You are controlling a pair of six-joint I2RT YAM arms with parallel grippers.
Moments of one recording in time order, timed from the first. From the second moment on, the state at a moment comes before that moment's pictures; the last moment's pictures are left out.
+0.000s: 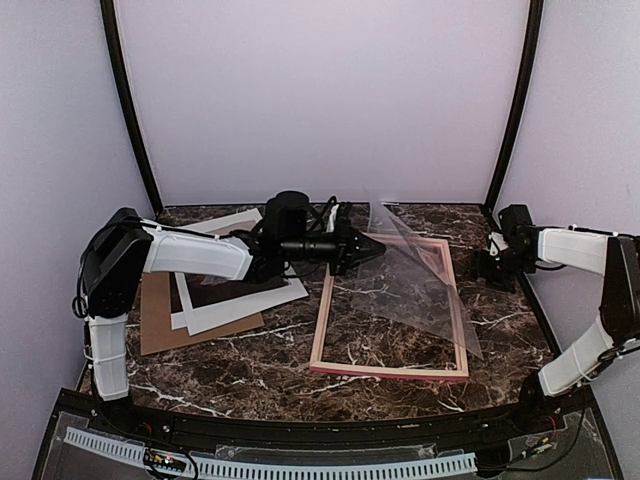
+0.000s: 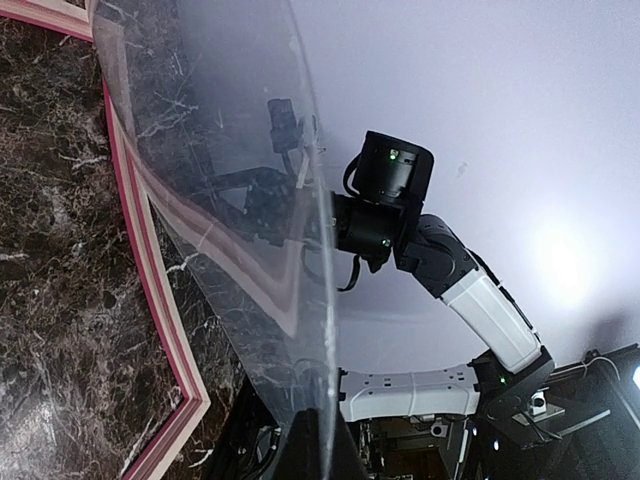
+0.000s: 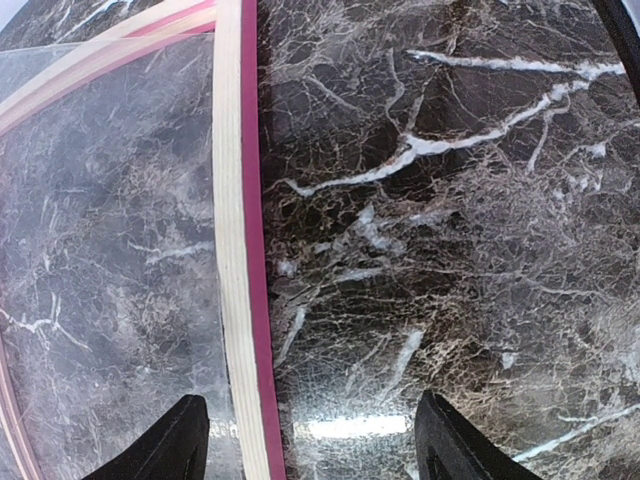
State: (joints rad) left arm -0.85 2.01 1.38 0.49 0.63 -1.27; right arm 0.04 1.47 0.88 -0.51 -0.16 0.30
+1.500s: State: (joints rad) left arm -0.85 2.10 1.38 0.17 0.57 -1.00; right arm 0.04 1.50 0.88 -0.50 -0.17 0.30
